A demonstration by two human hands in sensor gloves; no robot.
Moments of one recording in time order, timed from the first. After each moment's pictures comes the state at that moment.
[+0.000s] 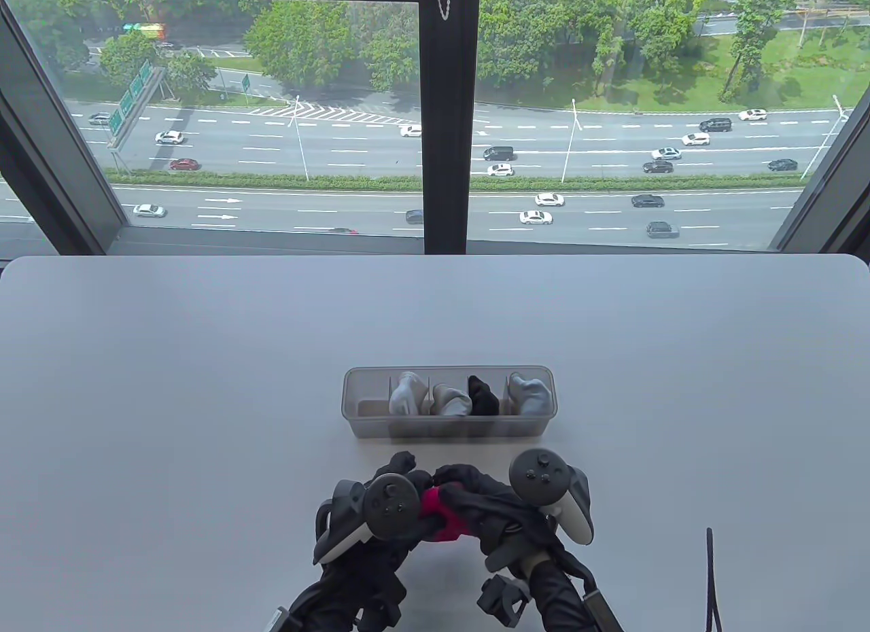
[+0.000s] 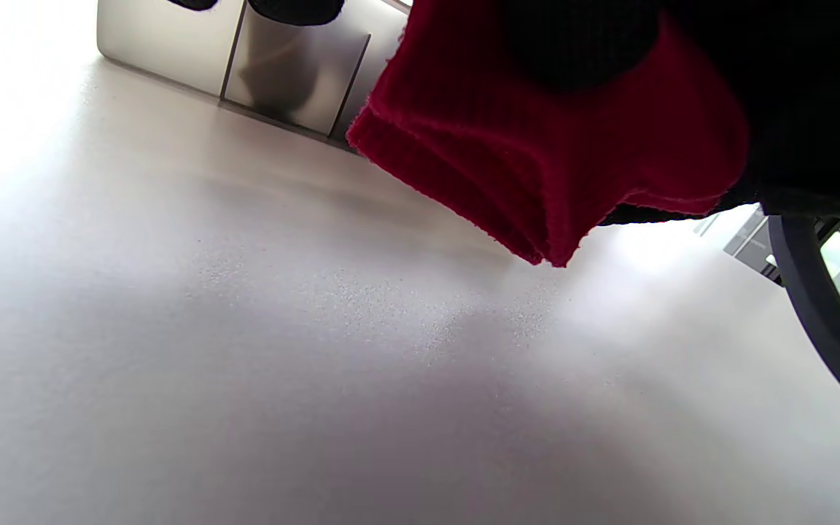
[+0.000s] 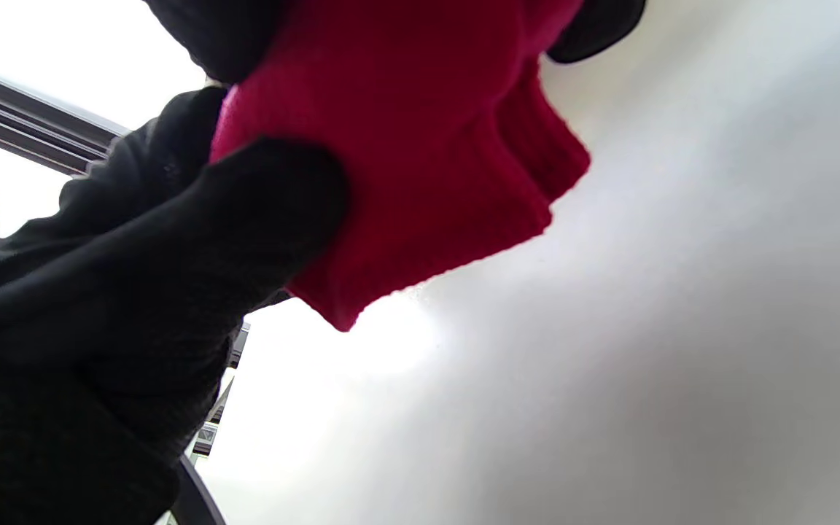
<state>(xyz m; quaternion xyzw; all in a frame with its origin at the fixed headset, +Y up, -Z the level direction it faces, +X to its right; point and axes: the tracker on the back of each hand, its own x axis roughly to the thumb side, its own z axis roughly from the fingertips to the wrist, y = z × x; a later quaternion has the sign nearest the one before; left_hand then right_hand) -0.110 -0.732 -0.267 -0.10 -0.19 0.19 0.96 0.083 -0.755 -0.288 0.13 0.20 0.83 0.51</state>
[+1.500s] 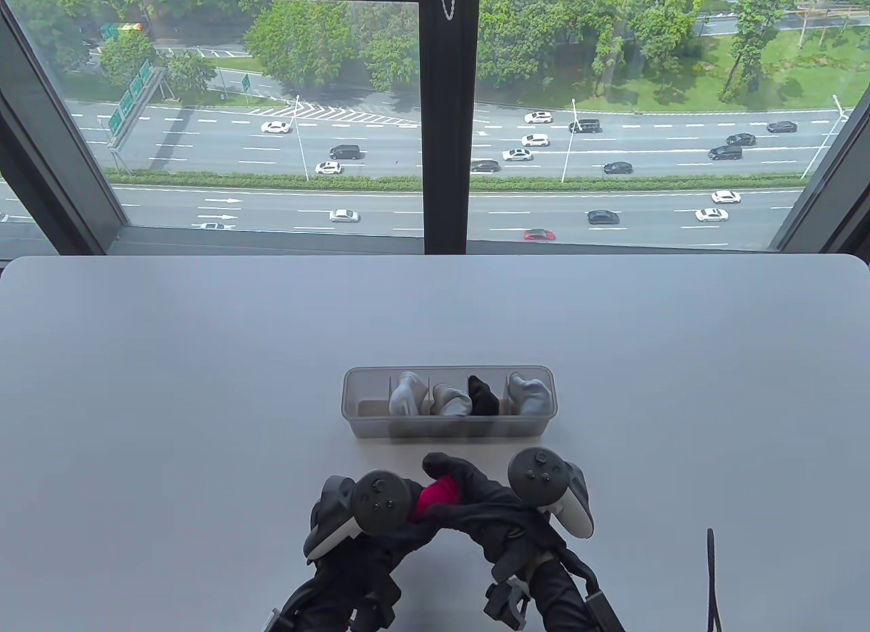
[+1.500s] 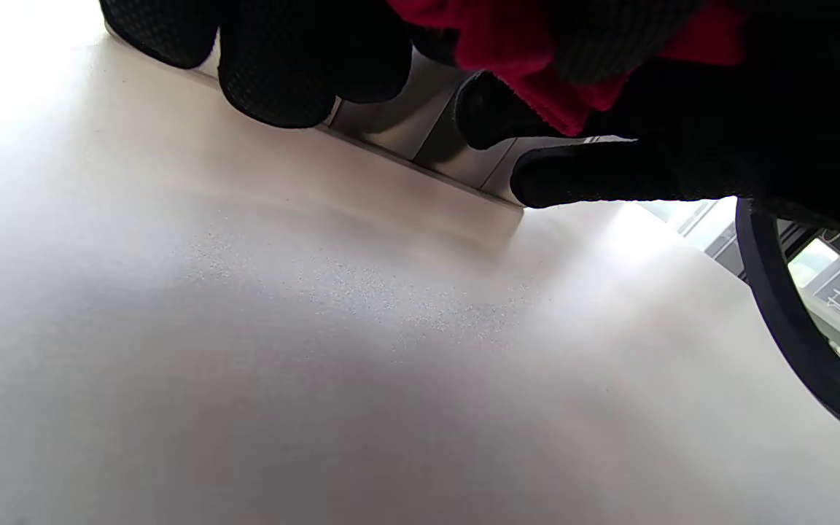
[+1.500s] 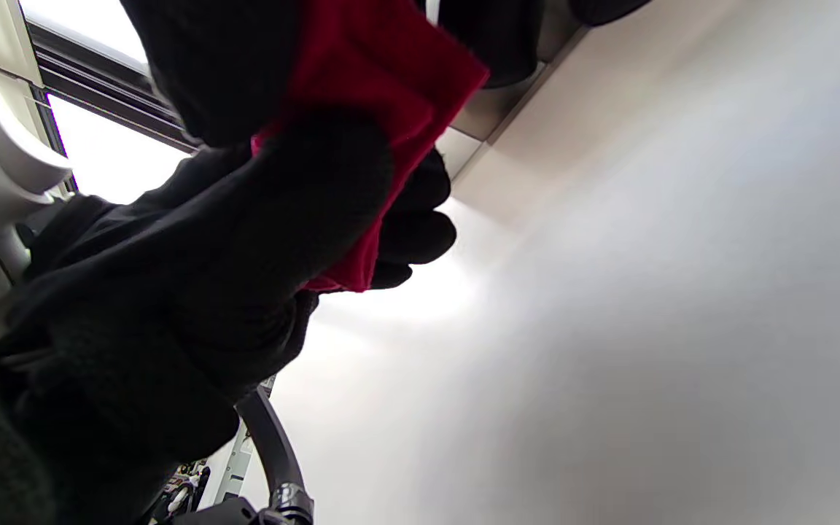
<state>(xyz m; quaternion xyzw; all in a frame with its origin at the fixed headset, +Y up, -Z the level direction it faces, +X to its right) -0.124 -0.730 -0.270 -0.14 -0.18 0.23 0.94 0.076 -0.741 -0.286 0.21 0.21 0.81 0.50</state>
